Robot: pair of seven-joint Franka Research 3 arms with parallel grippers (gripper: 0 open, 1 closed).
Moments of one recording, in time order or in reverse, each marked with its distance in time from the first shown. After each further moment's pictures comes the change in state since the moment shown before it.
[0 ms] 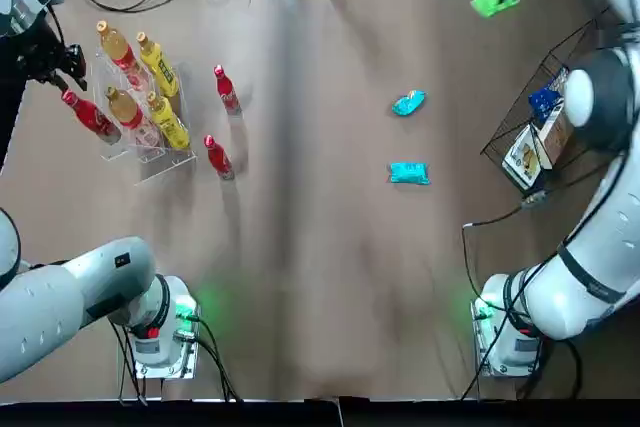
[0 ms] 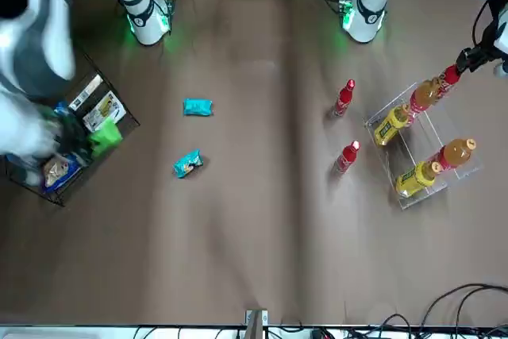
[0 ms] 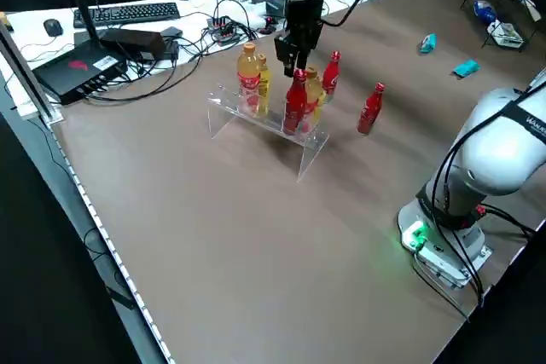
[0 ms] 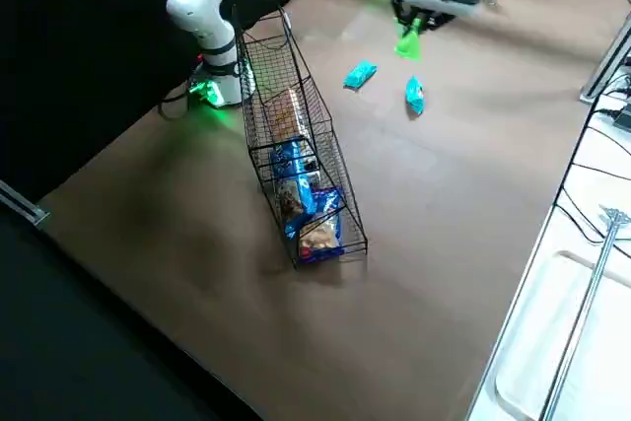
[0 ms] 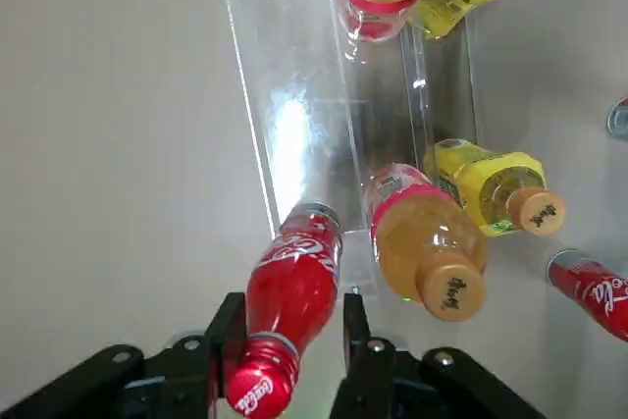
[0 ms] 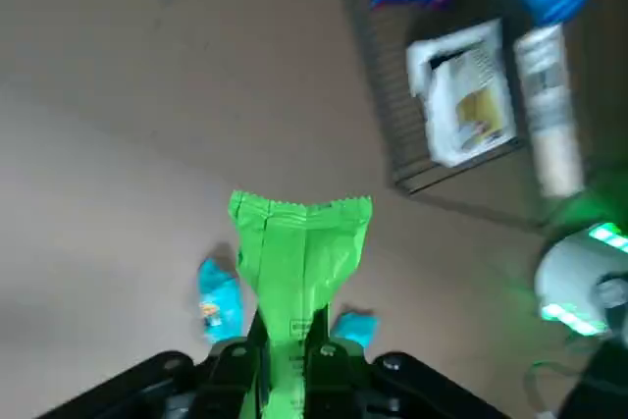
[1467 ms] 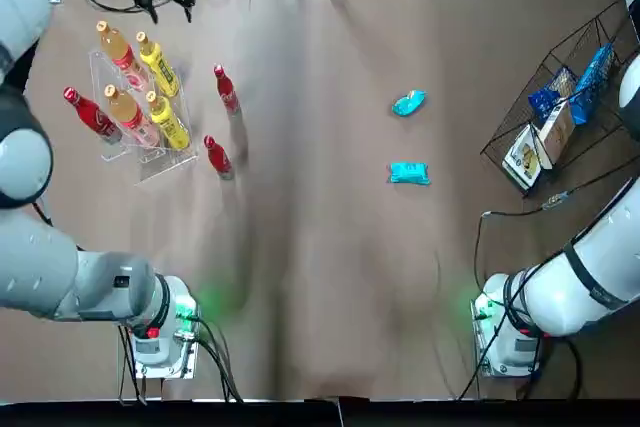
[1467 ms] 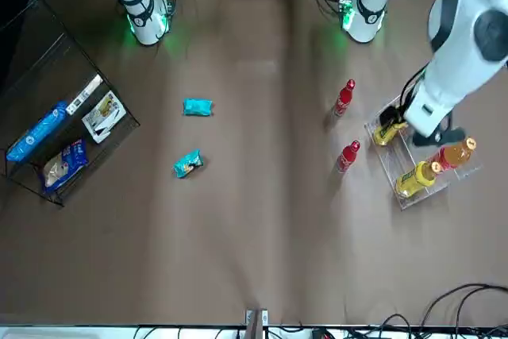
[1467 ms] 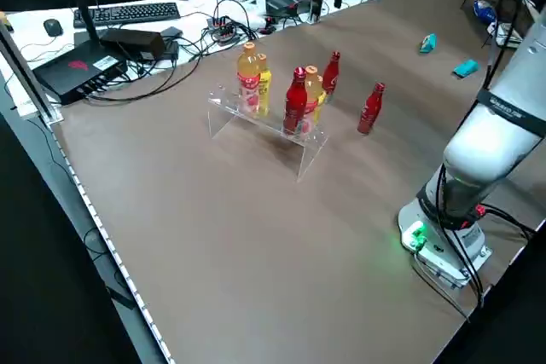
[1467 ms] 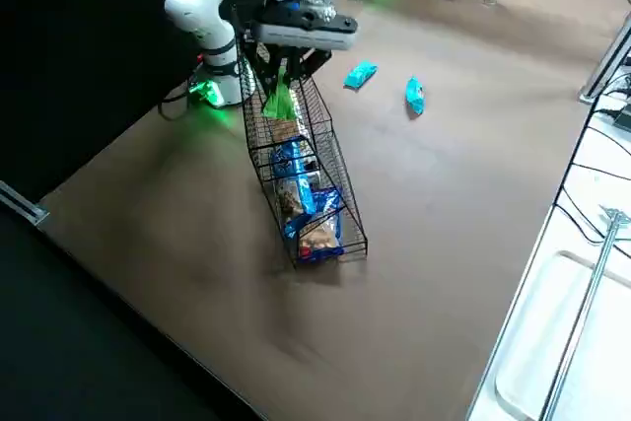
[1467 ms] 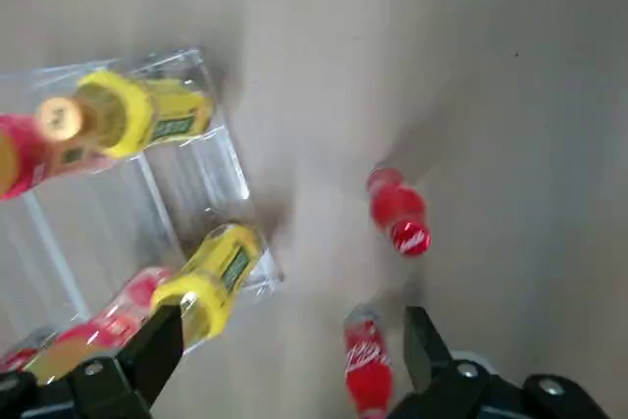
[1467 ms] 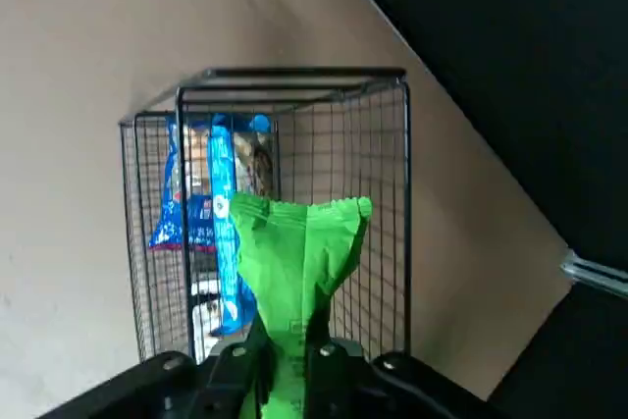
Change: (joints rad) left arm -0.366 0.435 -0.167 0.478 -0.019 -0.093 -0.399; right arm -0.058 -0.088 -0.439 -0.035 -0.258 0.078 -0.798
